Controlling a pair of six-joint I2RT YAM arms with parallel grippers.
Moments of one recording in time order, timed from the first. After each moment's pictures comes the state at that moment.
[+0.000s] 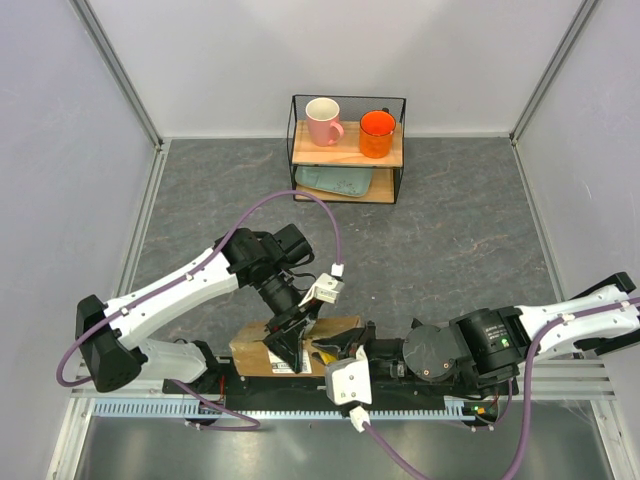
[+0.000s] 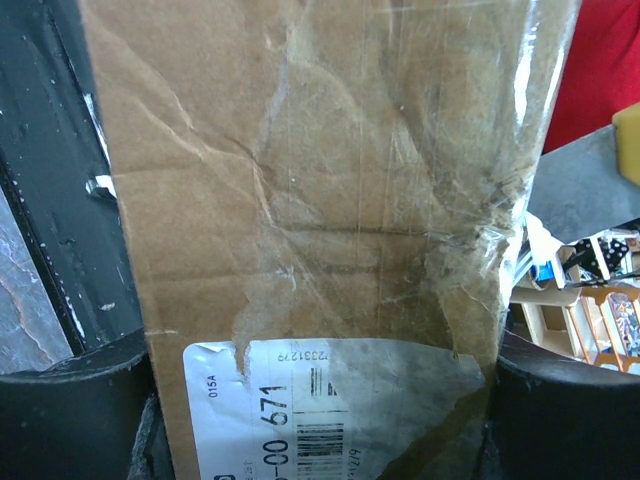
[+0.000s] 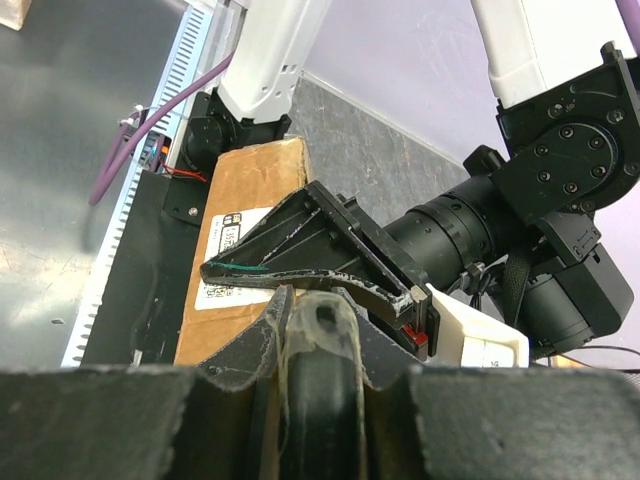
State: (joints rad) left arm -0.93 1.29 1.18 -1.27 1.10 0.54; right arm 1.82 1.07 1.28 -0.49 0.34 -0.50
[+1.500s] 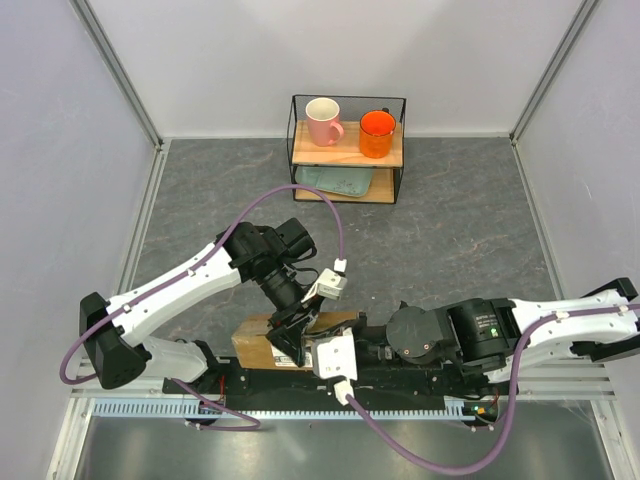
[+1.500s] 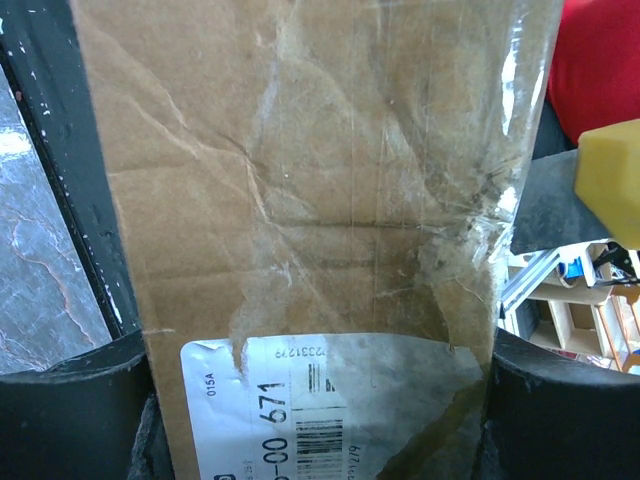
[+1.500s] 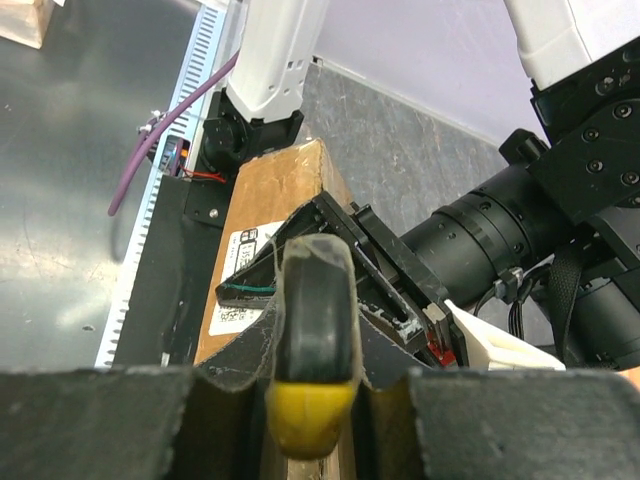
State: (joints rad) left arm -0.92 1.32 1.25 -1.31 1.05 0.58; right arm 1.71 1.11 1.31 -0.51 0.22 -0.42
